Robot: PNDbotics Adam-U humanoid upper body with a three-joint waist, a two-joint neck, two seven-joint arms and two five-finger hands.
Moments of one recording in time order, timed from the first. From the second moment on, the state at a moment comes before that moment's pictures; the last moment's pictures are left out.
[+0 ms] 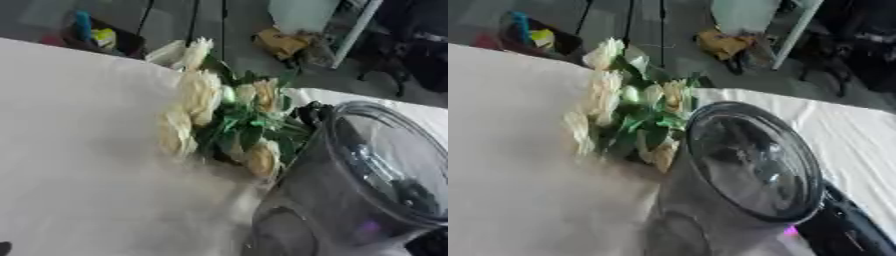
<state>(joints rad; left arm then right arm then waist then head) -0.42 0.17 -0.35 -1.99 -0.10 -0.26 -0.22 -0.47 -0.97 -0.12 -1.38 0.51 -0.28 -0.22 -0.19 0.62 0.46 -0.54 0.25</state>
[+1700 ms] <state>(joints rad) -0.41 0.17 -0.35 -1.99 -0.08 -0.25 -0.21 -0.31 -1.04 -0.21 -1.47 0.04 -0.48 -0.56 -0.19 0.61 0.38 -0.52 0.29</state>
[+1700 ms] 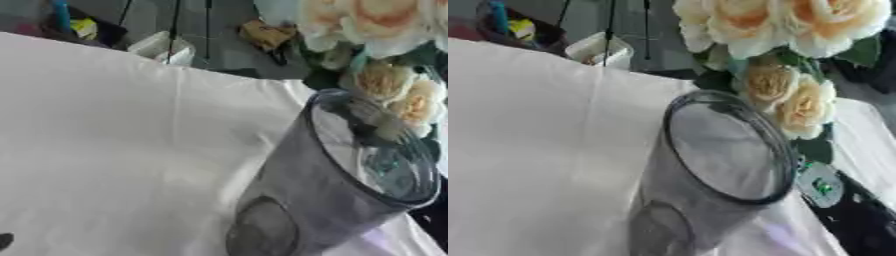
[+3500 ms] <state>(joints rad) -0.32 0.19 -0.31 -1.99 -0.02 -0.21 -0.17 -0.15 -1.16 -0.37 -1.61 -0.72 -0.47 -0.39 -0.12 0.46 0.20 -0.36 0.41</state>
